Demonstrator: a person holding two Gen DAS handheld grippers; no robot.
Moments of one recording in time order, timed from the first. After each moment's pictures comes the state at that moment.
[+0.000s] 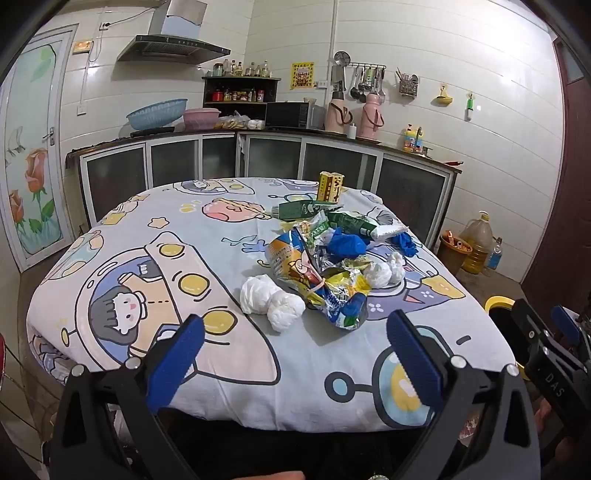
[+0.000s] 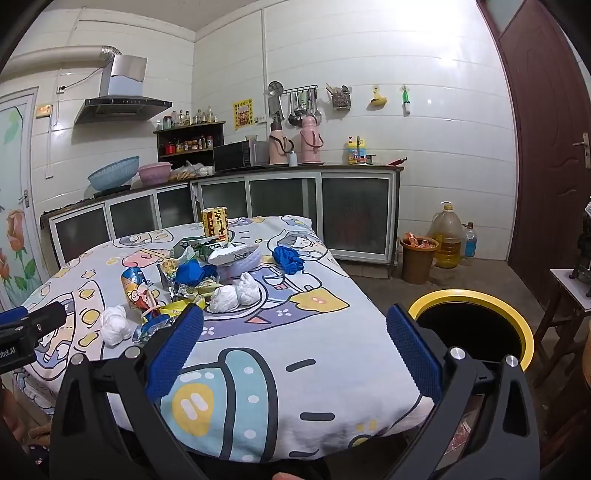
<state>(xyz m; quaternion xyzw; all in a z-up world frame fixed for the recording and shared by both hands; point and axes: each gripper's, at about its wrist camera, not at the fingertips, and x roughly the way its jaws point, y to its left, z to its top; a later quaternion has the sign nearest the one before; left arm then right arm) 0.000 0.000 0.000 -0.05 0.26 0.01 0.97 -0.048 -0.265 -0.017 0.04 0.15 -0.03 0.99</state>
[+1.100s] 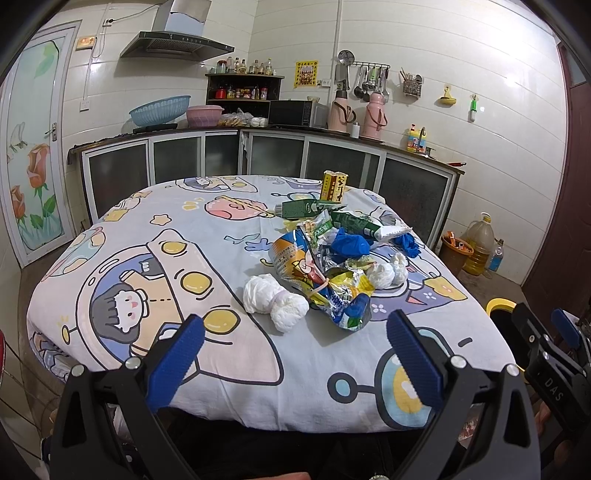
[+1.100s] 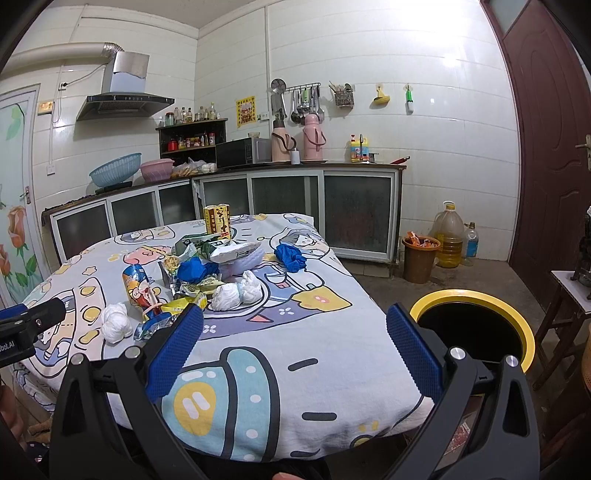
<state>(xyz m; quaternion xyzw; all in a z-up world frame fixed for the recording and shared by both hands) 0.000 0.000 -0.001 -0.05 0.26 0.01 0.96 -0.050 -0.265 -0.013 0.04 0.16 -0.03 0.99</state>
